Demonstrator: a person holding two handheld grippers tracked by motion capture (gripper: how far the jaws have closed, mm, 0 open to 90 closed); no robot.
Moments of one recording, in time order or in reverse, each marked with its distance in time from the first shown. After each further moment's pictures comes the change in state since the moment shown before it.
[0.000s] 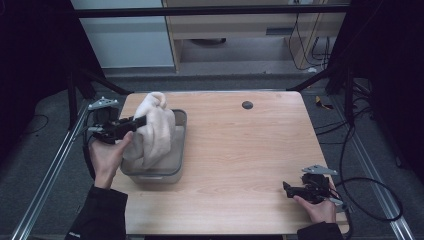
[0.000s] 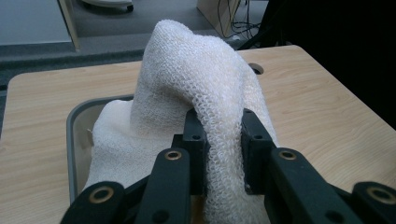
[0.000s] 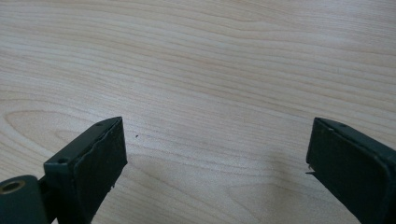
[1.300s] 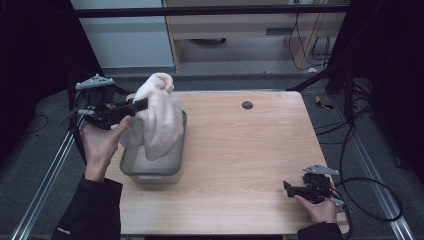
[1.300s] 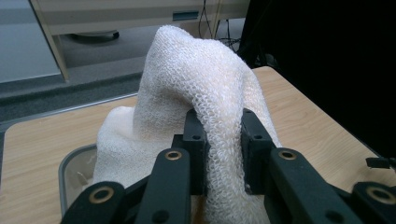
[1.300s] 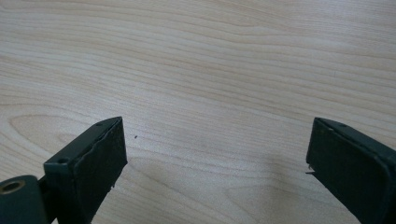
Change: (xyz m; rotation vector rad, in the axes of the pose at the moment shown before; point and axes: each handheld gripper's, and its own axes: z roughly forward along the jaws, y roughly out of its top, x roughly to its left) left arm -0.038 0.054 -0.038 -0.053 -0.052 0.081; right arm -0.001 0.001 -0.002 -0.012 0.003 0.007
